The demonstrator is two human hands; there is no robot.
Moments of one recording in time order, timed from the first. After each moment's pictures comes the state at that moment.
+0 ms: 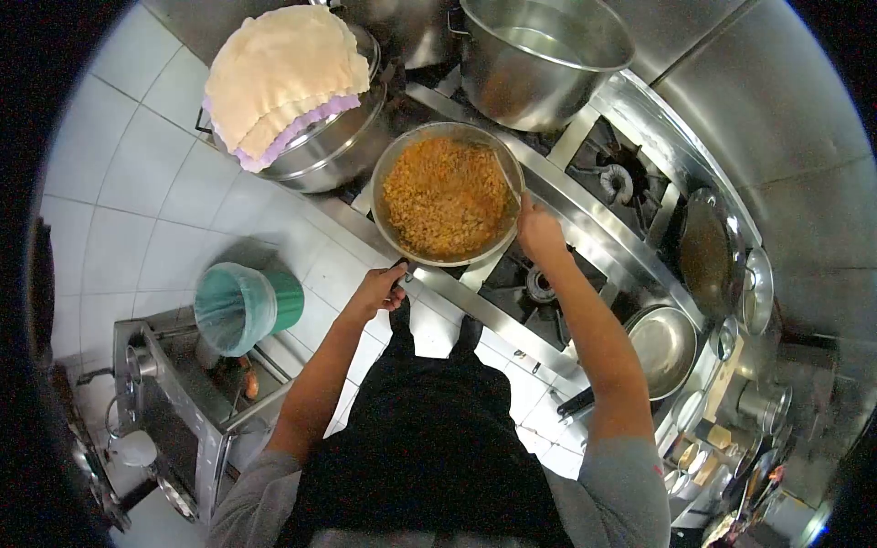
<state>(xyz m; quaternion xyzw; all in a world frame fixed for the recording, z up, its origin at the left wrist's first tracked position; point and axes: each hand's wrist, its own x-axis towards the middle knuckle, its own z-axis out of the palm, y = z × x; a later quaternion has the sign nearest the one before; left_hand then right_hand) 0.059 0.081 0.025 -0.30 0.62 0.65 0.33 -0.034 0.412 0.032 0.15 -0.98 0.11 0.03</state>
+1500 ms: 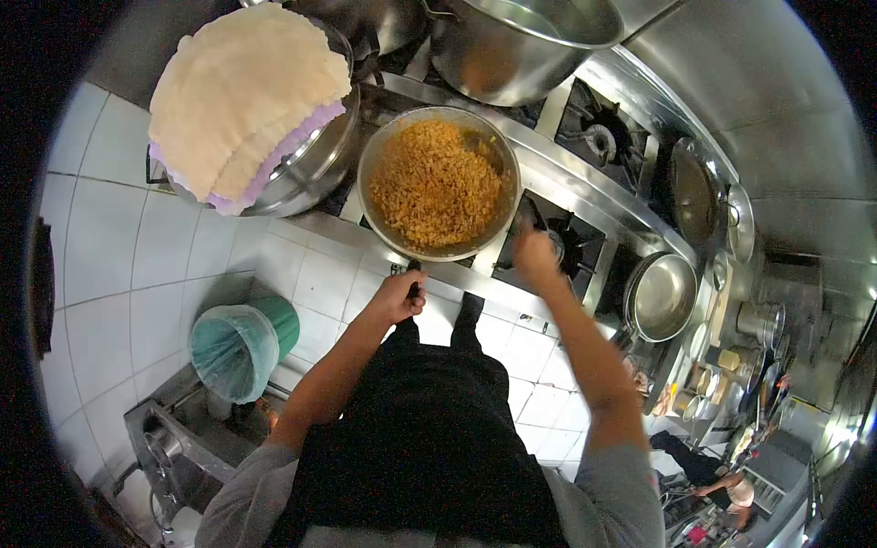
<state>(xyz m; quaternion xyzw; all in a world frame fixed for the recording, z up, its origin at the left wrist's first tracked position) 0.030 0.057 -0.010 -0.35 0.36 0.72 0.49 0.025 0.355 0.028 -0.07 -0.98 0.15 -0.10</state>
